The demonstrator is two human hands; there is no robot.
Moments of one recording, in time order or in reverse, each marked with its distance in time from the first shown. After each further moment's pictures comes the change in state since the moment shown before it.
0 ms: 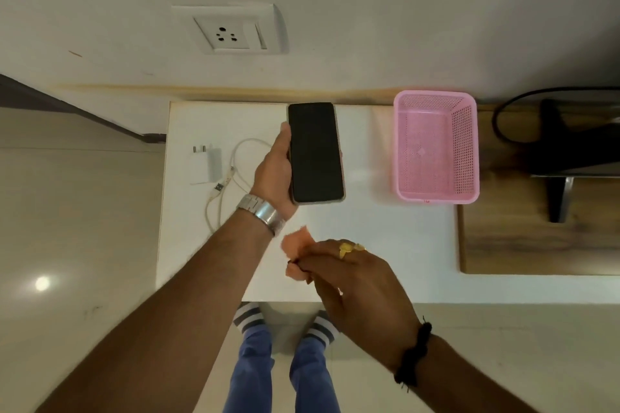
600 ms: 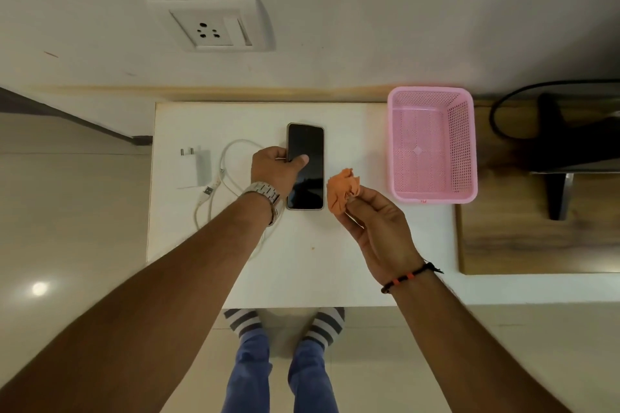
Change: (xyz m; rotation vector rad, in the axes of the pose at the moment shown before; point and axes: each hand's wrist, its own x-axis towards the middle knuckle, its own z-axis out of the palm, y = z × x) left_hand 0.070 -0.020 -0.025 0.893 0.448 0.309; right_hand 0.044 0.088 0.009 1.422 0.333 0.747
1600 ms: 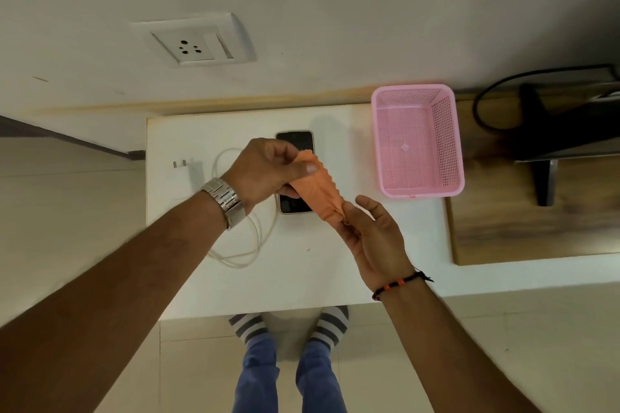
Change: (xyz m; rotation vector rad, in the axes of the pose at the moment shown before) left_hand -0.047 0.062 -0.052 -0.077 -0.551 0.133; right_hand -0.009 0.011 -0.007 0.120 0.181 0.070
